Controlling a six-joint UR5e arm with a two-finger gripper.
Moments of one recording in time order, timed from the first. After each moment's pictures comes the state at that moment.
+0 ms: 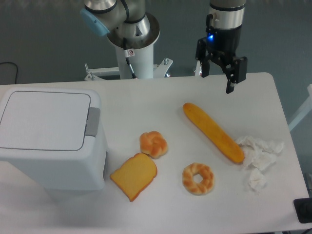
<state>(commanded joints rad) 2.79 -1.55 -1.70 -1.17 1.35 1.72</state>
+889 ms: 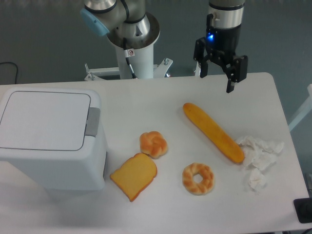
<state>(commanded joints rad) 2.79 -1.55 -1.70 -1.17 1.35 1.63</state>
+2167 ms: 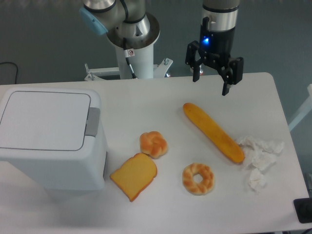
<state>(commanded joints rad) 2.75 -1.56 -1.68 -1.16 1.34 1.43</state>
